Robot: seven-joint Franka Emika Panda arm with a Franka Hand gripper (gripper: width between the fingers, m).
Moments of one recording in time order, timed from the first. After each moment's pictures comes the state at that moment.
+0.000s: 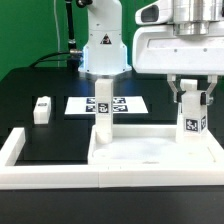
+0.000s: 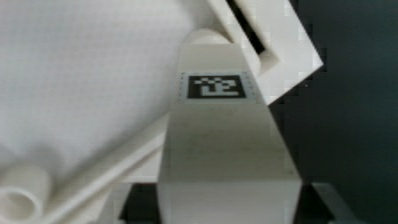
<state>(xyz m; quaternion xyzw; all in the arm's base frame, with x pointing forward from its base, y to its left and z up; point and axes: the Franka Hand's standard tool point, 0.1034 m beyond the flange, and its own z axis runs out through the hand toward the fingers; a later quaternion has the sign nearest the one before) 0.649 0.088 0.124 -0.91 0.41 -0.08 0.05</state>
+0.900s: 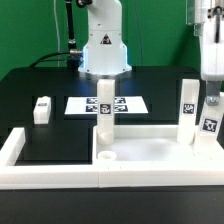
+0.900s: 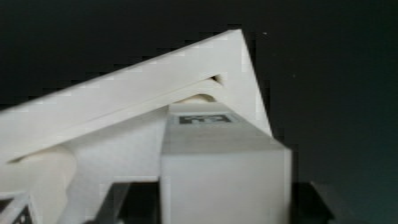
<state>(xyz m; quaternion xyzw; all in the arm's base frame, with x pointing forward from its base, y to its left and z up) 0.645 0.115 0.124 -0.58 0.81 -0.05 0.08</state>
